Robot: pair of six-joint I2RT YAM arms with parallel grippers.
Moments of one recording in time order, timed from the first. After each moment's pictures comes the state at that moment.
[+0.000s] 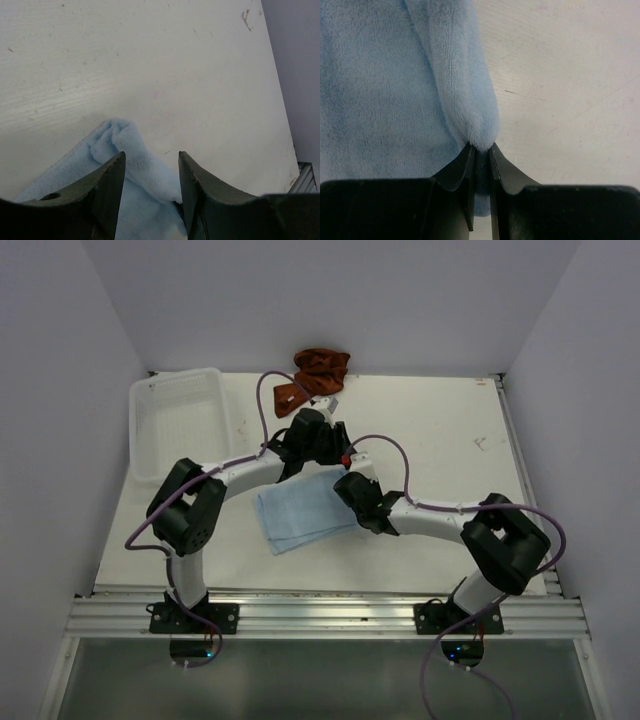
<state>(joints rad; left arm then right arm) -0.64 1.89 1.27 0.09 0.17 -0.63 0.84 1.59 0.82 -0.19 0.64 0.36</state>
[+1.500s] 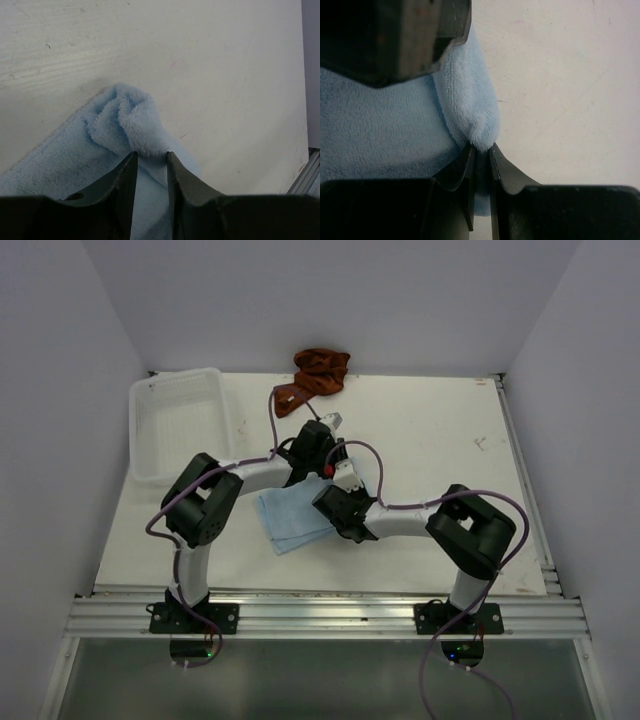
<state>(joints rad) -0.66 1.99 1.26 0.08 0.23 -0.67 0.95 1.78 0.89 -0.19 0.93 0.36</state>
